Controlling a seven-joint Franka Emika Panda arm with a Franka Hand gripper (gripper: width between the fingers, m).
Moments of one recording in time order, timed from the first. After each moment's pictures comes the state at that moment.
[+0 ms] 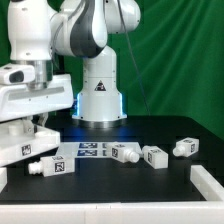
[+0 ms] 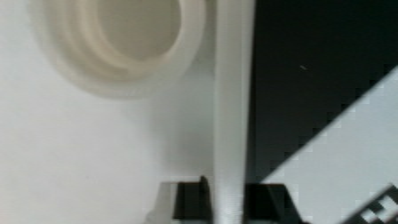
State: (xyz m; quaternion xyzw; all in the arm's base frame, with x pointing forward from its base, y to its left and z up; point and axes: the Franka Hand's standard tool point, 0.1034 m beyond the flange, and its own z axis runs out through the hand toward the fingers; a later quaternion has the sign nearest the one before) arm 0.345 -0.170 0.056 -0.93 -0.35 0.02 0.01
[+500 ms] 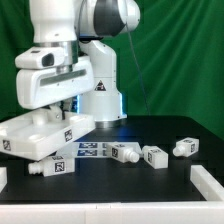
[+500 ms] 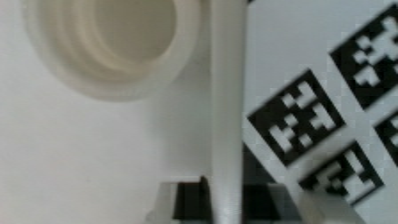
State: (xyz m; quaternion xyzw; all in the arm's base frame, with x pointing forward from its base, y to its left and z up) arm 0.366 -0.114 0.081 -0.91 -0.41 0.02 0.04
